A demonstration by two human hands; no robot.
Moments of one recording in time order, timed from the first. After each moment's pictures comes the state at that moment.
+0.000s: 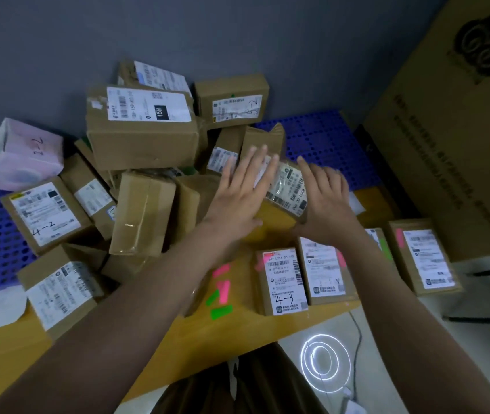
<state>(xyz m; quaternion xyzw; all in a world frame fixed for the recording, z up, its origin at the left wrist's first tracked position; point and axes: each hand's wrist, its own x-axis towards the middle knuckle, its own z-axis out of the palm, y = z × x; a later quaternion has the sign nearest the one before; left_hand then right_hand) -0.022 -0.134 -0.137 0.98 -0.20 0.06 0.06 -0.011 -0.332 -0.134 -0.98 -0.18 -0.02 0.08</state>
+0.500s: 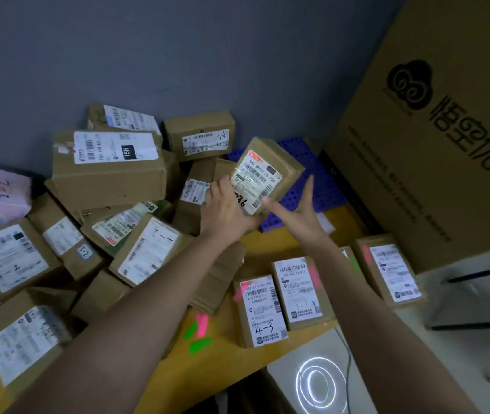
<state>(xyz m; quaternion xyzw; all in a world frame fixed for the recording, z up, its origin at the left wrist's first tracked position) 0.017 -0.178 -0.133 0.95 0.01 0.03 0.30 0.003 -0.328 -0.109 -0.79 0.10 0.07 0.61</state>
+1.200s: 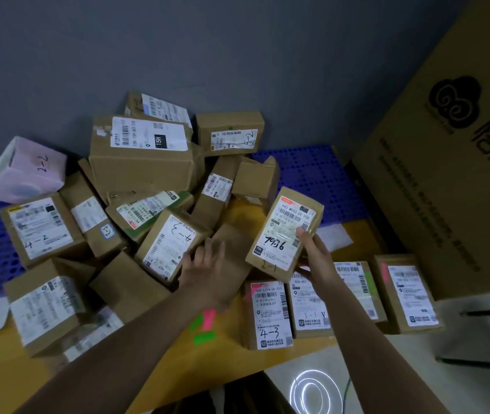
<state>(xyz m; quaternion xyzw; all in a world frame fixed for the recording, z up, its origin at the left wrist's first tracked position) -0.074 -0.125 -0.196 0.95 -0.05 -0.29 -0.05 -0.031 -0.348 -0.171 -0.68 0.20 0.18 0.68</state>
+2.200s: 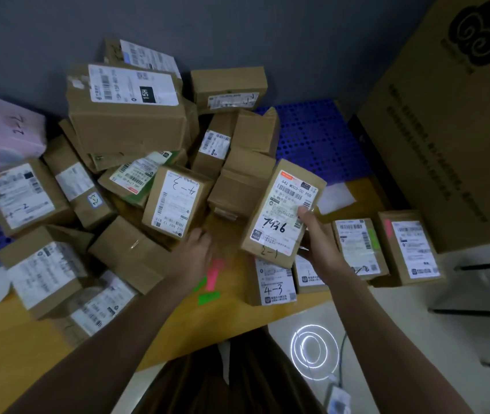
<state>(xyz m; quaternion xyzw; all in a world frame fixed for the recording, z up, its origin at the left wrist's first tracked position) -0.113 -0.101 -0.241 0.98 -0.05 -0.10 0.19 -0.076 -0.345 -0.171 -0.68 0.19 0.22 0.68</state>
